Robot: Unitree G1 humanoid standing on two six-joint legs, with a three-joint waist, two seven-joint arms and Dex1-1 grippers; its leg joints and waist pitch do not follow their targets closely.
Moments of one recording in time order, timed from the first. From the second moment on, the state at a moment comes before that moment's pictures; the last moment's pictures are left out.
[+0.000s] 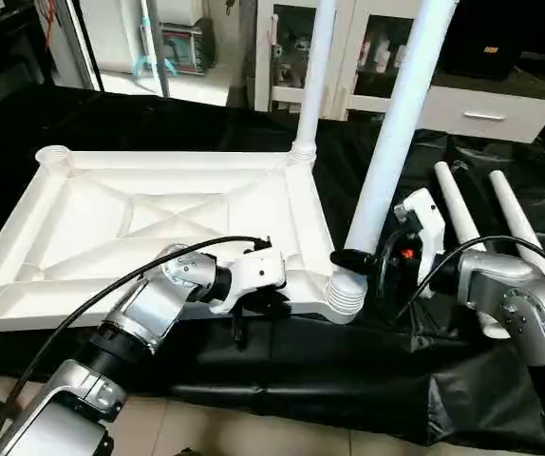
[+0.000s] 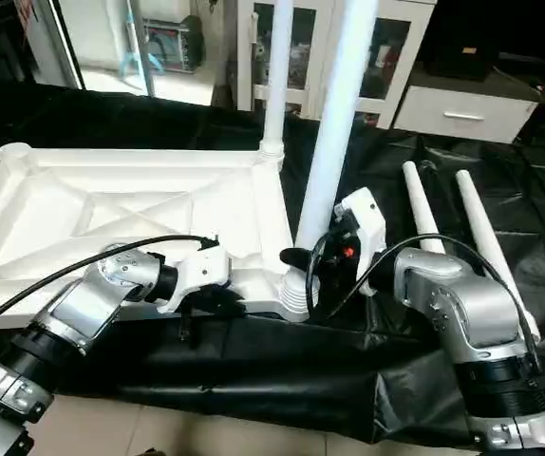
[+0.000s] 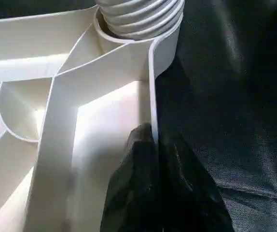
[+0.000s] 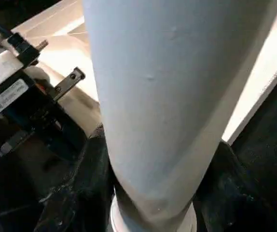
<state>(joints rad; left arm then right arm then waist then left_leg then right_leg) -0.58 0.36 -0.44 0.39 0.13 0.18 -1.16 -0.41 -0.51 0.06 -0.01 0.48 0.80 0.80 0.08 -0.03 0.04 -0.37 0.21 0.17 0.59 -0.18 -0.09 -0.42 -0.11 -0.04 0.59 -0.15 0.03</state>
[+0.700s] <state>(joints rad) -0.58 0.38 -0.46 0.38 0.14 0.18 -1.16 -0.47 -0.46 0.09 0.12 0.44 0.75 0.81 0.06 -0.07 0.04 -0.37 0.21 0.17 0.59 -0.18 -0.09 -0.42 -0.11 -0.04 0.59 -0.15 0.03</state>
